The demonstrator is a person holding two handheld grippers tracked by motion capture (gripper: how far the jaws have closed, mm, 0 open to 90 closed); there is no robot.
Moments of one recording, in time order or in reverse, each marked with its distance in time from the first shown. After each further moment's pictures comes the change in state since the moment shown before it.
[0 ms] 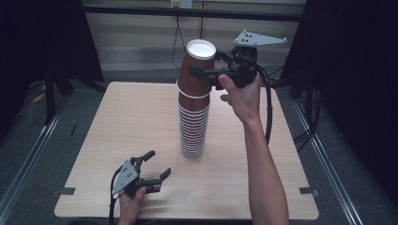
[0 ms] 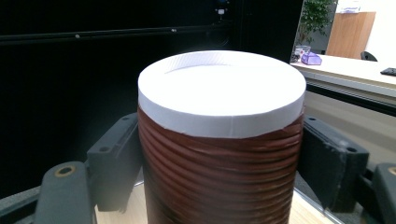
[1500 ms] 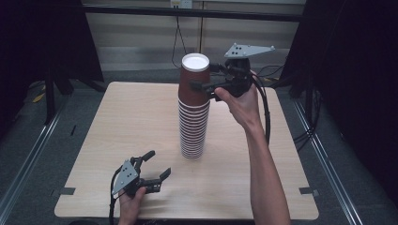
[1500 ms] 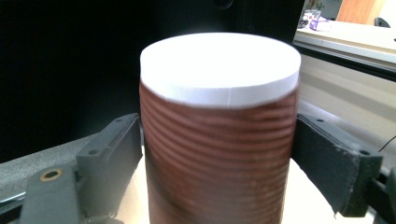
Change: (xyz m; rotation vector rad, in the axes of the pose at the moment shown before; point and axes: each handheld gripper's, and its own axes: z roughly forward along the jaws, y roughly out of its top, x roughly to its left) left arm 0.000 0.000 0.000 -0.001 0.000 -0.002; right arm -0.005 -0.023 0.008 0.134 0.017 -0.011
